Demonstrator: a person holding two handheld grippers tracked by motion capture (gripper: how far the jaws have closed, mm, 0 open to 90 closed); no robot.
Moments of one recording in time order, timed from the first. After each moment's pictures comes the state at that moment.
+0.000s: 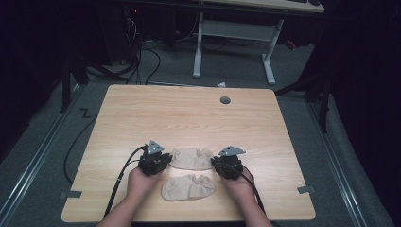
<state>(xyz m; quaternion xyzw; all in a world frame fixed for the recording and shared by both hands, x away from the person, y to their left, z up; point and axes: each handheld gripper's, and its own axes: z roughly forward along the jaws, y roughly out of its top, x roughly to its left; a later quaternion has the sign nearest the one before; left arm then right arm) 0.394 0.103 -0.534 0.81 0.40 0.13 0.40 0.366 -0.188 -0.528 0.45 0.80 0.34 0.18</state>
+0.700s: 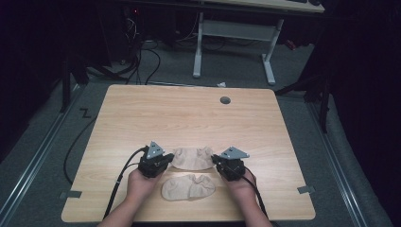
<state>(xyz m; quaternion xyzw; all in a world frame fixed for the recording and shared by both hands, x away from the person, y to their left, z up) 0.376 0.099 -0.512 0.81 0.37 0.15 0.44 0.350 -0.188 -0.508 0.42 0.79 0.38 0.23</state>
